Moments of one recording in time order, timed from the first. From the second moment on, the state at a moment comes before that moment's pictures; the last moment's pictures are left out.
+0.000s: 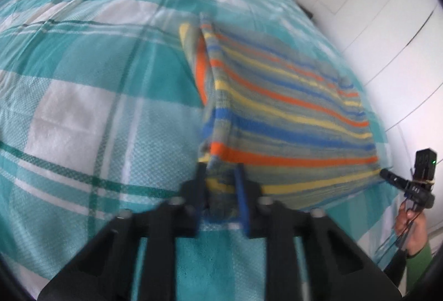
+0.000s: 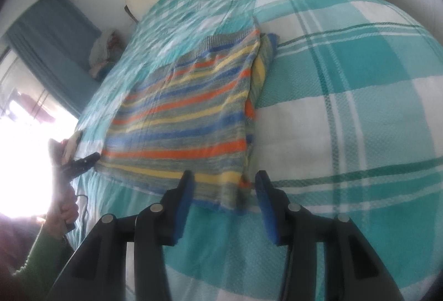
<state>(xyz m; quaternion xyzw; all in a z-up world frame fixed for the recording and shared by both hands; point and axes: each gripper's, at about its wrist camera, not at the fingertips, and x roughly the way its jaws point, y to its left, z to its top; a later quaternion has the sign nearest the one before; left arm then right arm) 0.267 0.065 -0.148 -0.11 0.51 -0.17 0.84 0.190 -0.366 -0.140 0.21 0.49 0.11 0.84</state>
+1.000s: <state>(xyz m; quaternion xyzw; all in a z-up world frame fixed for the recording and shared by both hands) 0.159 0.056 -0.084 -0.02 0.40 -0.10 0.91 0.082 -0.394 -0.123 0.16 0.40 0.03 0.90</state>
